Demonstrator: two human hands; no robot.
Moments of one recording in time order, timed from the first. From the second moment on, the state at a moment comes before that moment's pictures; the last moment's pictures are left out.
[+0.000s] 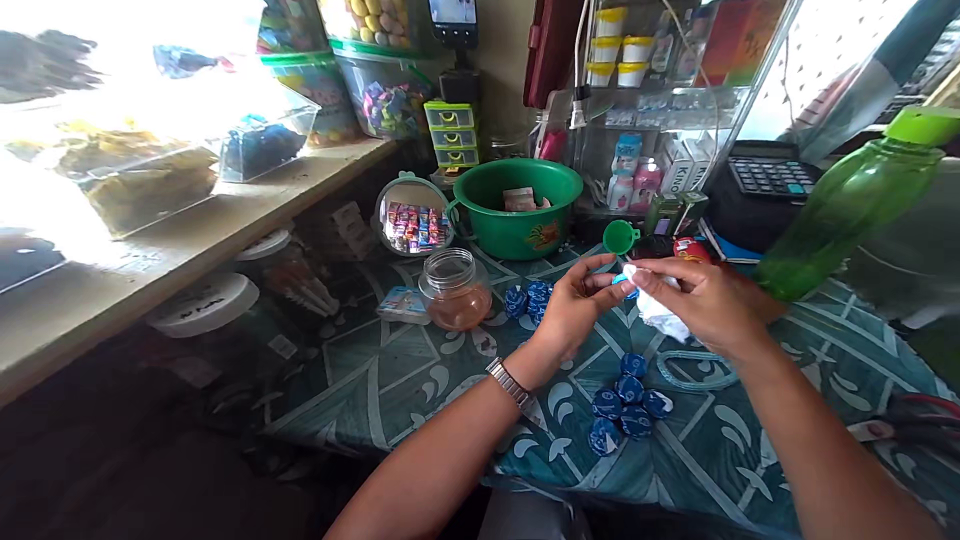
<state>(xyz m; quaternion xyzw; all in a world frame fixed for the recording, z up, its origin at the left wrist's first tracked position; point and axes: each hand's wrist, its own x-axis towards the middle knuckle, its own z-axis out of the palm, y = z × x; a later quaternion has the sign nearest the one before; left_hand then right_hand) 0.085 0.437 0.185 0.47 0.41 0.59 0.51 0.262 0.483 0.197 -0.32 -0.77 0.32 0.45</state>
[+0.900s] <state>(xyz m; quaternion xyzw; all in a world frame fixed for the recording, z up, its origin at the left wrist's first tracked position) 0.081 0.437 0.192 0.37 0.35 0.57 0.64 0.253 0.483 0.188 -0.26 -0.81 0.14 0.50</state>
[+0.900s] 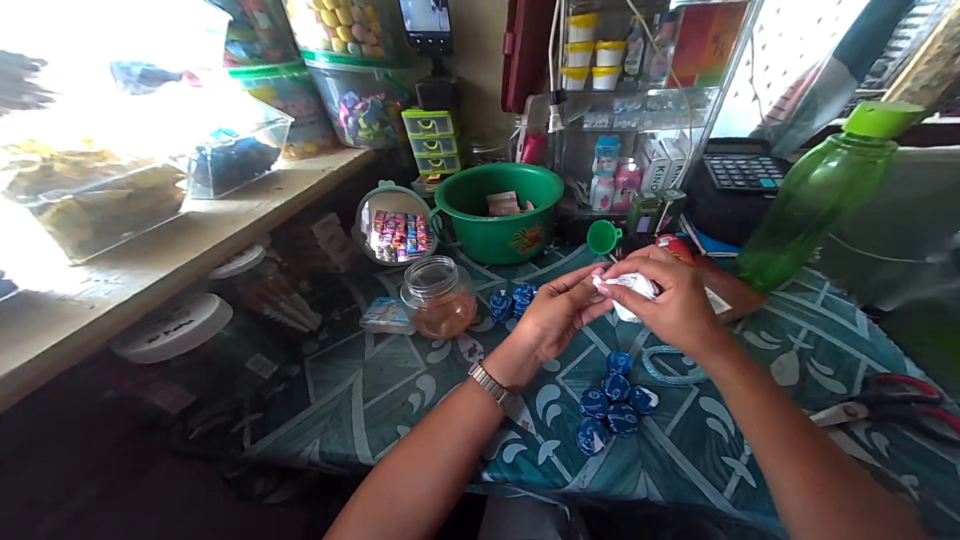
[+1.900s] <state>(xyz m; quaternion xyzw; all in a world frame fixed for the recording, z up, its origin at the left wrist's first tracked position) 0.082 0.440 0.190 0.36 0.37 0.57 0.64 0.250 0.479 0.187 -0.29 -0.80 0.06 0.52</state>
